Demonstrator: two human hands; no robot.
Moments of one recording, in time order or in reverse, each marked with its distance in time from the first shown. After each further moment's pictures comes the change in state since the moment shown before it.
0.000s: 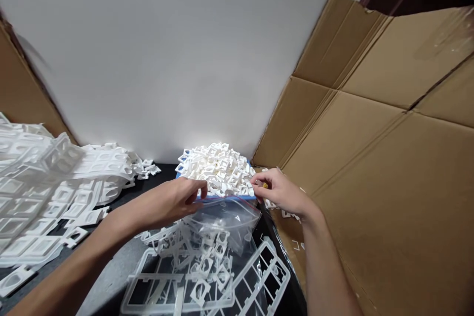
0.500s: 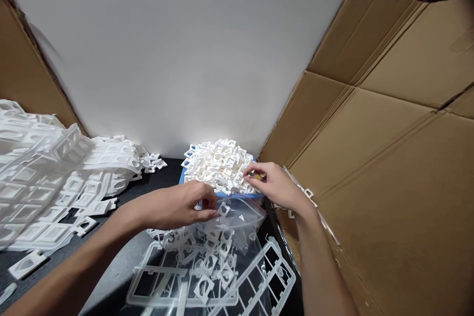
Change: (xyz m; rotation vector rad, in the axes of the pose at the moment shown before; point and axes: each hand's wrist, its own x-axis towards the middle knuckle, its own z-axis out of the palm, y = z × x) left_hand -0.004 0.017 -0.001 -0.125 -0.127 0.087; right_hand 0.023 -0.008 0.017 -0.245 0.147 -0.010
